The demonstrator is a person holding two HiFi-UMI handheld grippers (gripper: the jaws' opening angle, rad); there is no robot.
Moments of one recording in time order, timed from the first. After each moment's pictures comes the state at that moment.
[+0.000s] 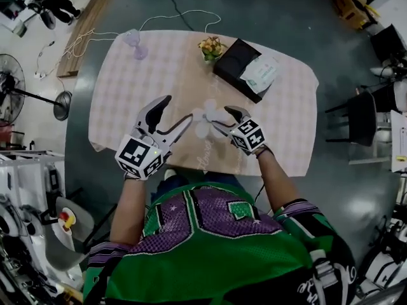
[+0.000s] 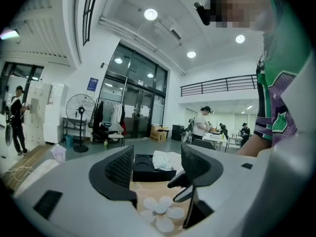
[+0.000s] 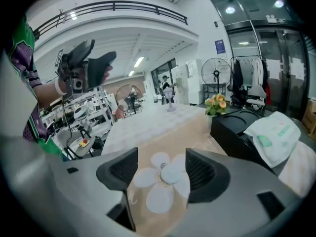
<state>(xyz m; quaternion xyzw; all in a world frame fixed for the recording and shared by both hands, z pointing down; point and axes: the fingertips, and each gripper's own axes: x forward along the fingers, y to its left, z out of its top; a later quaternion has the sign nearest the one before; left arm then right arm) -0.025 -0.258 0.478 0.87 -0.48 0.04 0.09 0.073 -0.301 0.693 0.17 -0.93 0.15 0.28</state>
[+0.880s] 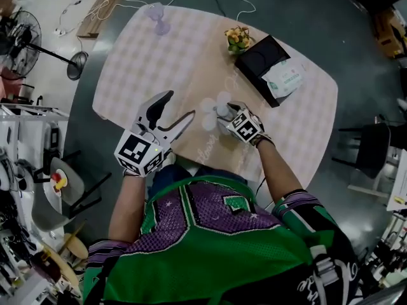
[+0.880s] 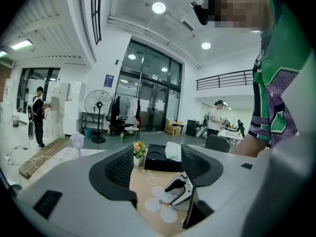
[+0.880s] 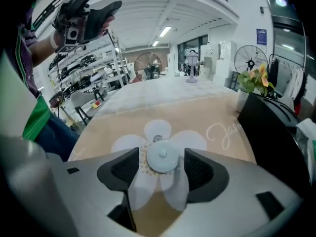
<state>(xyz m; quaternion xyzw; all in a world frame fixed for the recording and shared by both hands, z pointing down) -0.040 -0.258 0.513 0.82 -0.56 0.06 0.13 0.055 -0.308 0.806 0.03 -0.90 0.06 0.43</state>
